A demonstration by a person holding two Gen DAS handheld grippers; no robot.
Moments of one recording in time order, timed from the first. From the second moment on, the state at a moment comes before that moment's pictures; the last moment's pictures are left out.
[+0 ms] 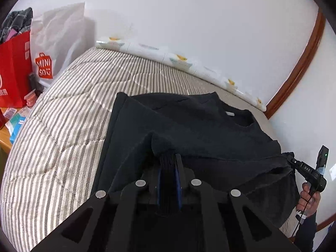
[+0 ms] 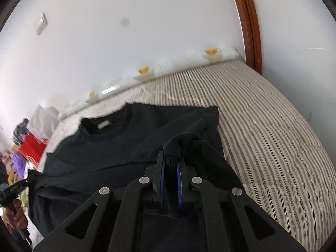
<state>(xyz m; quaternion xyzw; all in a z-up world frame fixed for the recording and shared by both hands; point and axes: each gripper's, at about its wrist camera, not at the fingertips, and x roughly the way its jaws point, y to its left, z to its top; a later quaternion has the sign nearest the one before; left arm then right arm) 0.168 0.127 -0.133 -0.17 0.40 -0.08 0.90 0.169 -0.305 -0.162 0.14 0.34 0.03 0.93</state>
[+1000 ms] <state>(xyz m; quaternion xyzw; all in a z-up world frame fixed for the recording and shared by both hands) 0.109 0.073 -0.137 -0.06 0.42 -0.14 0.90 0.096 -0.235 -0.187 0.07 0.38 0.08 0.92</state>
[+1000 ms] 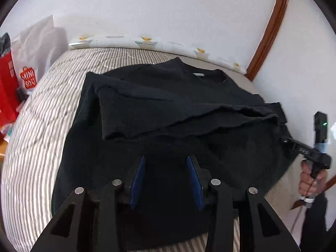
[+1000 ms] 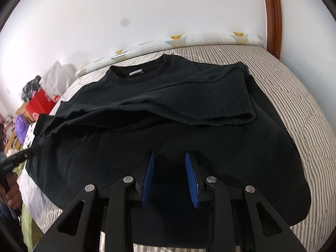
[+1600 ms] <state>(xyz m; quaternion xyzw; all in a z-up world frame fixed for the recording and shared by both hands) 0.186 0.075 -0.133 -0.02 0.40 -0.07 0.91 0.189 -0.230 -0.165 0.06 0.38 0.04 0.92</state>
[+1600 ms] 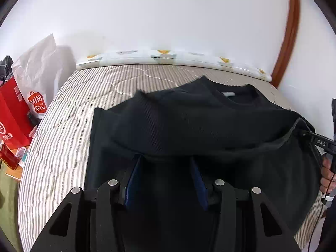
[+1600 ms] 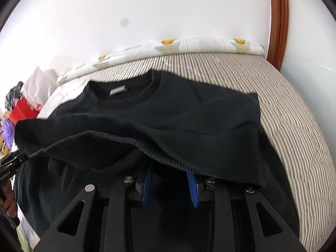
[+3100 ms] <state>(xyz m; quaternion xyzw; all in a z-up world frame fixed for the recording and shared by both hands) 0.286 0.122 -0.150 -0.09 0.42 -0.05 0.90 0.271 -0.319 -0.172 0.07 0.39 0.00 0.92</state>
